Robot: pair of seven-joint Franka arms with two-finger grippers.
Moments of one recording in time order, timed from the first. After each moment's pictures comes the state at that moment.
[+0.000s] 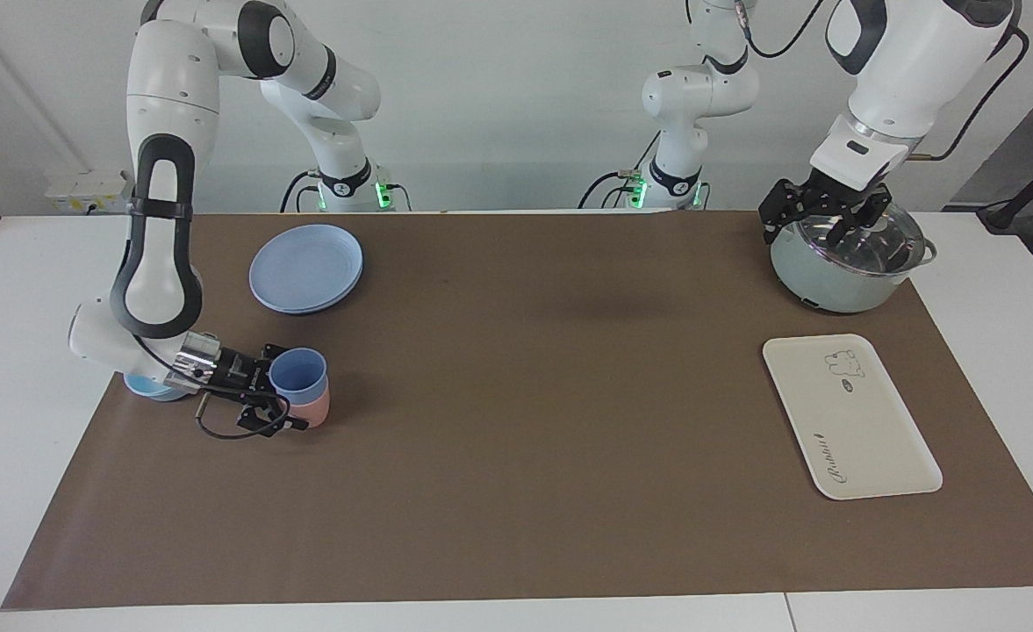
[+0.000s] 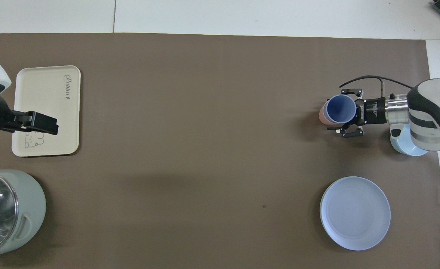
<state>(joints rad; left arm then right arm) 0.06 -0.05 -0.15 -1.67 -0.03 1.60 0.03 -0.24 0.51 0.03 -1.81 0.96 1.93 0.81</state>
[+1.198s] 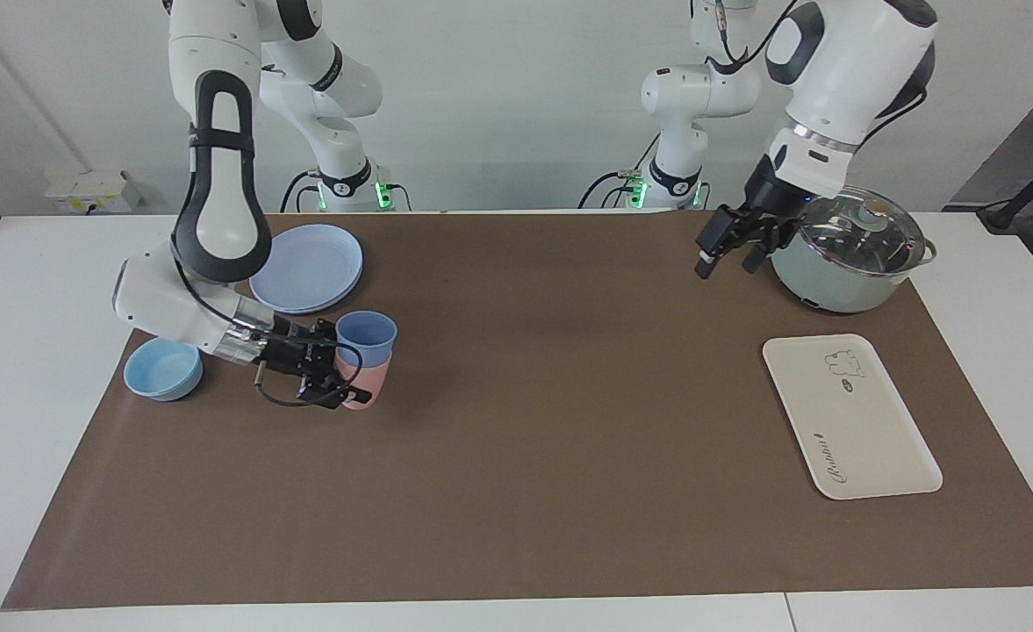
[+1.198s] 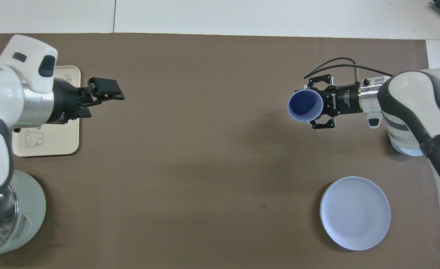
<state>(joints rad) -0.11 -0.07 -0.18 -1.80 -0.25 2.02 -0.54 0.00 0.33 0.03 -1.82 0.96 2.01 0.93</state>
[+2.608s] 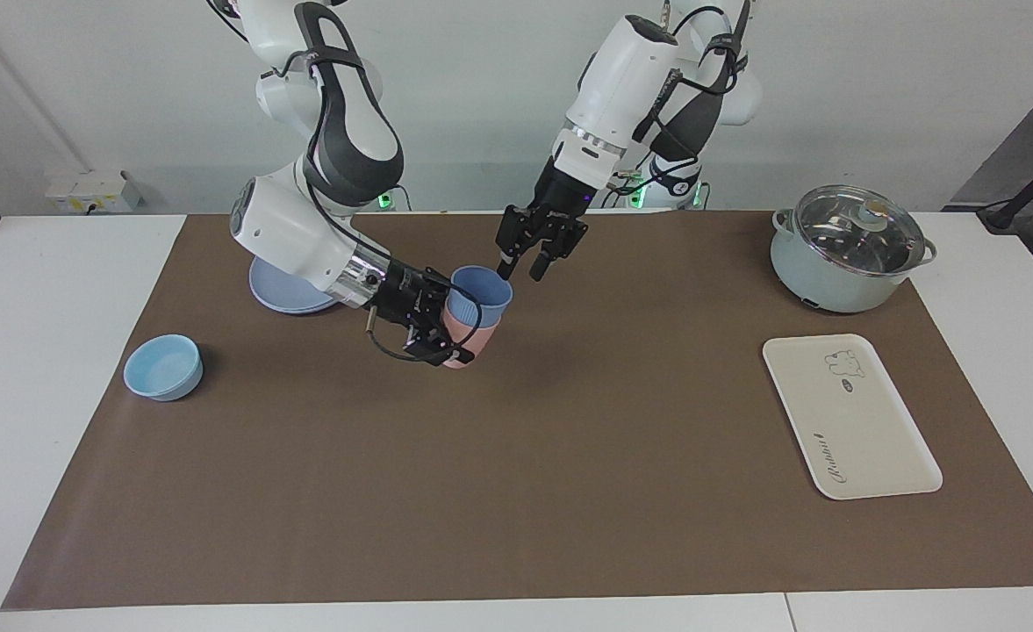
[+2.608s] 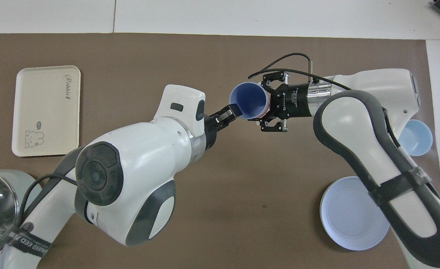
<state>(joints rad) -0.50 0.03 -0.18 -1.88 -0.26 2.50 -0.98 0.25 0.22 0.03 -1.83 0.95 2.22 1.33</state>
